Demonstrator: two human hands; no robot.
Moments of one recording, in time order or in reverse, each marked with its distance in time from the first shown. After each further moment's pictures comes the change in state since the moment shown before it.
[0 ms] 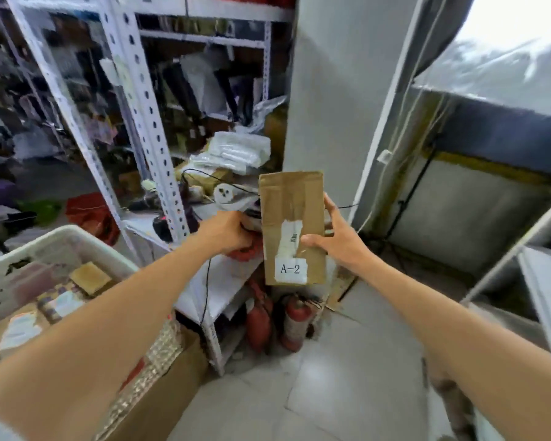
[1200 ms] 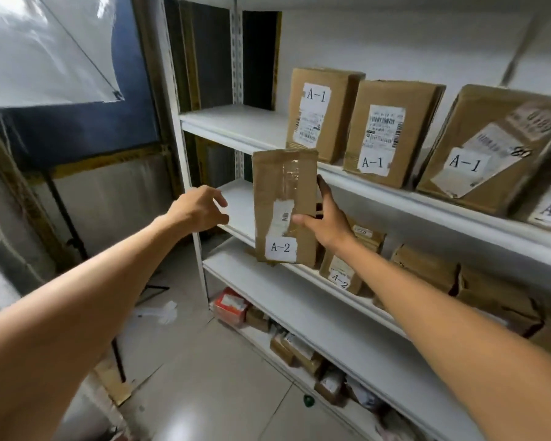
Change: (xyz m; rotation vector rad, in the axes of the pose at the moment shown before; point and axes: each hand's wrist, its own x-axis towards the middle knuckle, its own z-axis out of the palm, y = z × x) left_hand 0.130 0.444 0.076 -0.155 -0.374 1.209; right_hand -0.212 0.052 -0.221 -0.180 1.420 0.507
